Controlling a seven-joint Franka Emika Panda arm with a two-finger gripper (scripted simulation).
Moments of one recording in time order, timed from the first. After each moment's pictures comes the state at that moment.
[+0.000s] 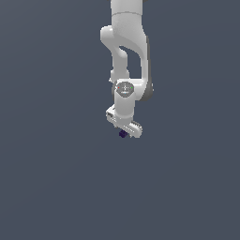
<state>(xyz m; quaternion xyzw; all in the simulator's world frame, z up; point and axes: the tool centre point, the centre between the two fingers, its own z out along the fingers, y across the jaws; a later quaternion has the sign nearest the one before) -0.067 0.019 0.044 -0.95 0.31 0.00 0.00</state>
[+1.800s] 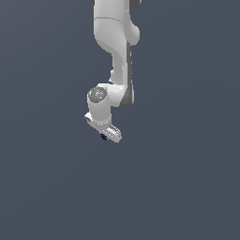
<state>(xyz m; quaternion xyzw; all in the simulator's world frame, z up) -0.045 -0.082 0.036 -0.95 0.31 0.00 0.00</state>
